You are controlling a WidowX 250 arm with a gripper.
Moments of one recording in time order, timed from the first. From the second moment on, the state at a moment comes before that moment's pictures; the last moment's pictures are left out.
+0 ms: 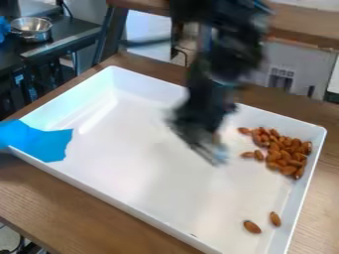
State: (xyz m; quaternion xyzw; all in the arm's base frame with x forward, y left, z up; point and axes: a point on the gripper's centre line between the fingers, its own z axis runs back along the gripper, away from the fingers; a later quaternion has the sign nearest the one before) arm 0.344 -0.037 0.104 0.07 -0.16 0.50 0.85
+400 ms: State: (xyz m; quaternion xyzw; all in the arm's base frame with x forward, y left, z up) arm 0.337 0.019 0.099 -0.02 -0.20 0.39 0.90
